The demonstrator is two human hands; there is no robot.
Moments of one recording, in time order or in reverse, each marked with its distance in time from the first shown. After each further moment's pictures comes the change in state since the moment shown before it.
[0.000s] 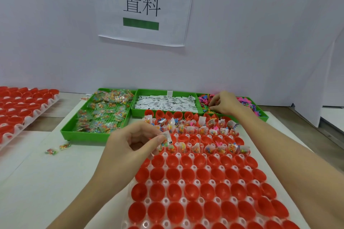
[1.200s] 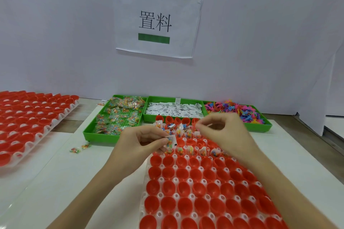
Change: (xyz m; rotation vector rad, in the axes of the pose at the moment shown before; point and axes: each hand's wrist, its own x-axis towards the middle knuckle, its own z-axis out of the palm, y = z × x) left_hand 0.010 0.002 -0.025 0.026 -0.112 -0.102; right_hand -0.181 -0.108 -0.032 0.640 0.125 -0.191
